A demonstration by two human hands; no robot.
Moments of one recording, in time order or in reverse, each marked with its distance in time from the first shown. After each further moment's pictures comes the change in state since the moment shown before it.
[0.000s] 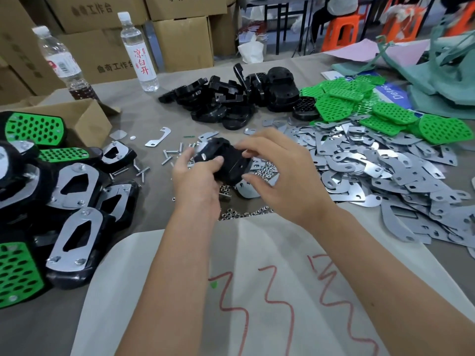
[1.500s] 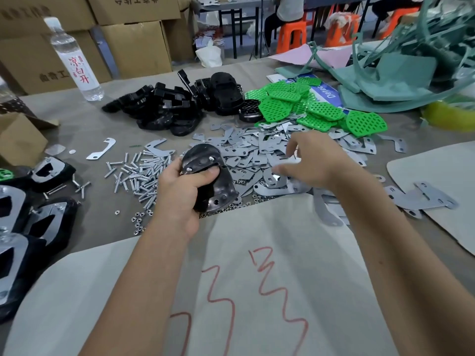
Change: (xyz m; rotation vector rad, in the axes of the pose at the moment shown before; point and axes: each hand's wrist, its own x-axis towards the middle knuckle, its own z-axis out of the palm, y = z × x) left_hand -0.028 -0.033 0.026 0.233 -0.327 -0.078; right_hand -0.018 0.051 -0.125 -0.489 -0.390 0.758
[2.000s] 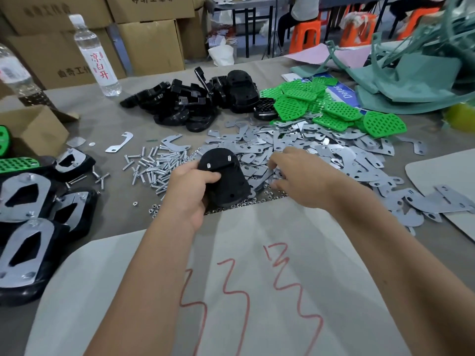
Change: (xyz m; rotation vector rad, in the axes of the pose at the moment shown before) left_hand 0.004 0.005 -0.011 0.079 0.036 -0.106; right_hand -0.010 -0.035 0.029 -0.172 -0.153 -0.219
